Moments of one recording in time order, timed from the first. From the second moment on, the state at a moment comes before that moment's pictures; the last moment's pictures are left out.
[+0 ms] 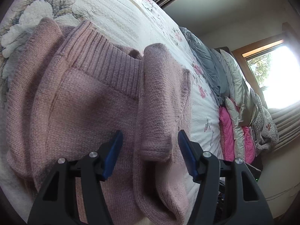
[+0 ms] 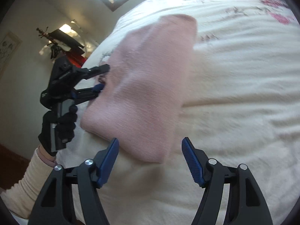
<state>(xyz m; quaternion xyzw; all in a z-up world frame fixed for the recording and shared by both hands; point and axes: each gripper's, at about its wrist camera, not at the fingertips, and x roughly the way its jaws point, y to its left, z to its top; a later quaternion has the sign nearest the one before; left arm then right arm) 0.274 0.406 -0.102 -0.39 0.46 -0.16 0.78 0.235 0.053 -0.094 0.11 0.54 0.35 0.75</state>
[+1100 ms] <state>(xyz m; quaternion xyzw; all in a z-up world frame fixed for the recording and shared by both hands) 0.194 0.518 -0.011 -0.45 0.31 -0.12 0.83 0.227 0.075 -0.125 0.15 0.54 0.37 0.74</state>
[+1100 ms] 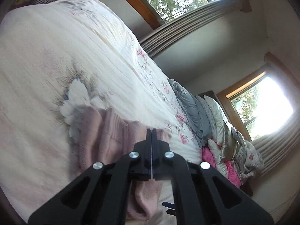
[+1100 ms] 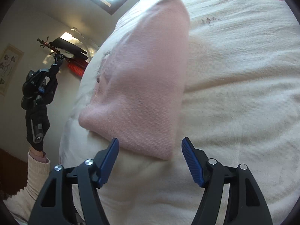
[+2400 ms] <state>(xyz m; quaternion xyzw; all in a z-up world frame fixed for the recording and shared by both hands) 0.264 0.425 -0.125 -0.41 0.48 -0.19 0.75 0.231 0.077 -0.139 0.13 0.55 0.37 0.74</state>
